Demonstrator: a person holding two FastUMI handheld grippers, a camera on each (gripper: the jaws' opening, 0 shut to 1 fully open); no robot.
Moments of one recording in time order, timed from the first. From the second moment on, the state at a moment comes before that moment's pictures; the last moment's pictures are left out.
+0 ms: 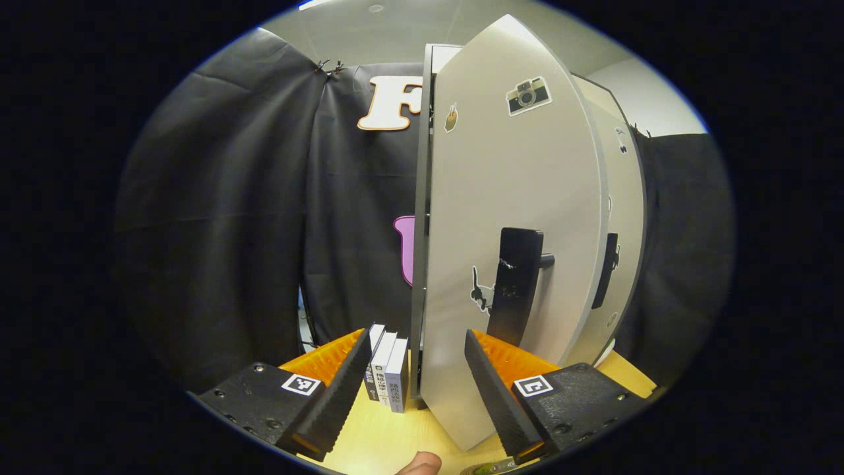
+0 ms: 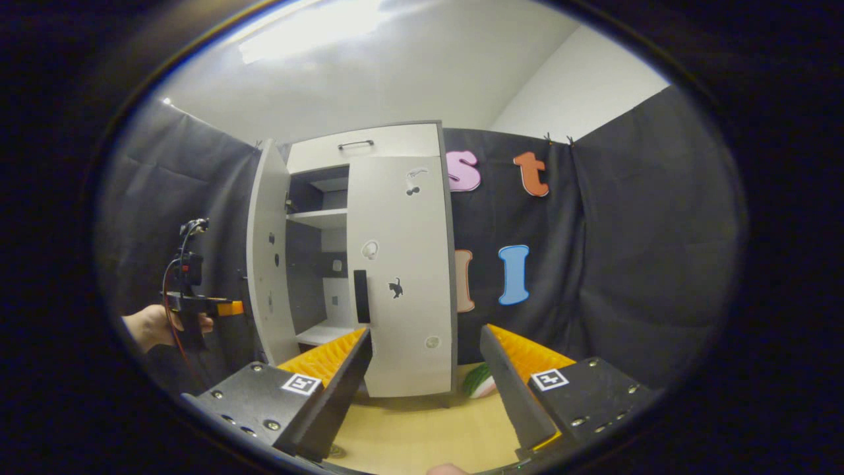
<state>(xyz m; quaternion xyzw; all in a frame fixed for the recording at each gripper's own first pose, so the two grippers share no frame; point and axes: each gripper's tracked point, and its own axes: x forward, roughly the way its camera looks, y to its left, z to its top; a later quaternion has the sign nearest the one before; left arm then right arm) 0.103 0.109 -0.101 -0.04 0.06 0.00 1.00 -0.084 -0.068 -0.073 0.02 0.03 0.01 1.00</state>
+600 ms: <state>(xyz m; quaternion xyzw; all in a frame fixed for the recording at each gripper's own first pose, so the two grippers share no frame) 0.124 0.087 -0.109 -0.04 0.06 -0.02 1.00 -0.085 -0.047 -0.073 0.00 0.04 0.00 1.00</state>
